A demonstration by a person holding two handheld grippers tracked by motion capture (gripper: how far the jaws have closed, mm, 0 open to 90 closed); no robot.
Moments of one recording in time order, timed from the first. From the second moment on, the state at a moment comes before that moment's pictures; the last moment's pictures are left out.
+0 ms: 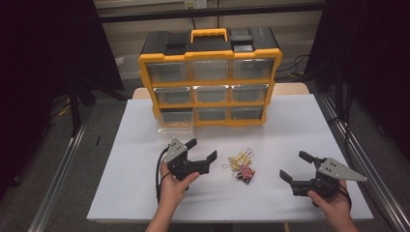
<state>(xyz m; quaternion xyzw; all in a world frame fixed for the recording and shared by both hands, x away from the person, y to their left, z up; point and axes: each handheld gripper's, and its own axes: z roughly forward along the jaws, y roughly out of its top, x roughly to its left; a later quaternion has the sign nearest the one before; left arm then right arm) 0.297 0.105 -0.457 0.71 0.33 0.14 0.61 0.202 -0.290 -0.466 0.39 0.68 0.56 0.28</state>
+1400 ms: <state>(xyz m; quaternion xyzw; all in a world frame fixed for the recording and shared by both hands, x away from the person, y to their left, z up) 0.310 0.057 -0.470 0.81 0.27 0.08 0.51 0.199 -0.295 -0.469 0.39 0.68 0.55 0.27</state>
